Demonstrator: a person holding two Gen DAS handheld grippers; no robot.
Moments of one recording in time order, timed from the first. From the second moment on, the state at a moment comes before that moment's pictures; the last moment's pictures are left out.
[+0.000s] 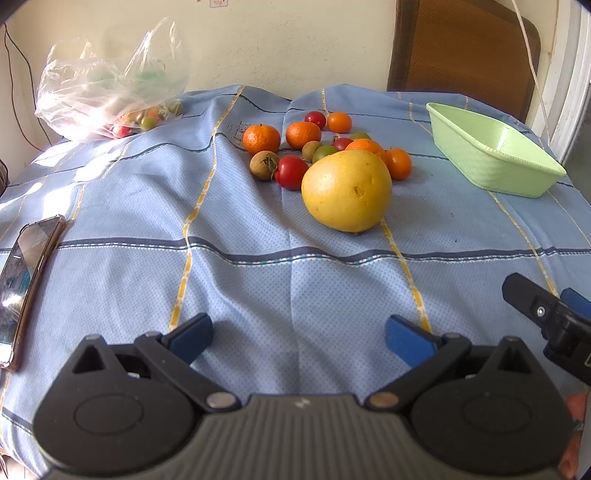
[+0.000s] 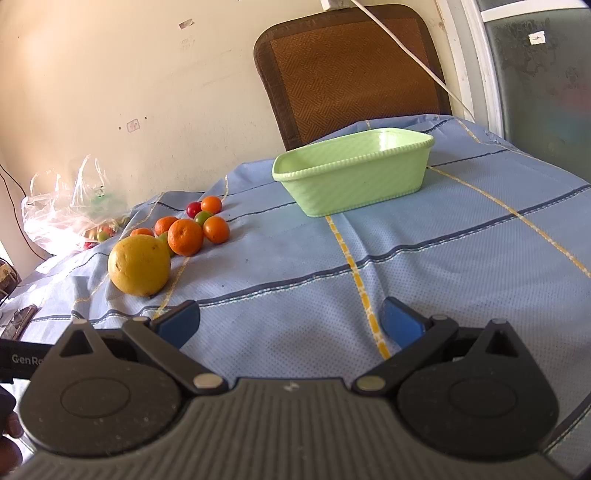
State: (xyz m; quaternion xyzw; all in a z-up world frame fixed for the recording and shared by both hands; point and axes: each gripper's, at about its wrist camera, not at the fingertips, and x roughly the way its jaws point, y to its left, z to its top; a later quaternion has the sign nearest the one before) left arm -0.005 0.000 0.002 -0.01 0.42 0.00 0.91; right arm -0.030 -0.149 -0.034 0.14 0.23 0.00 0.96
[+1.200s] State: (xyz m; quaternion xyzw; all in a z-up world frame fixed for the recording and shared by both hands) left arm -0.006 0.013 0.009 -0.04 0.42 -0.02 0.91; right arm -0.023 -0.137 -0.033 0.12 0.24 -0.01 0.96
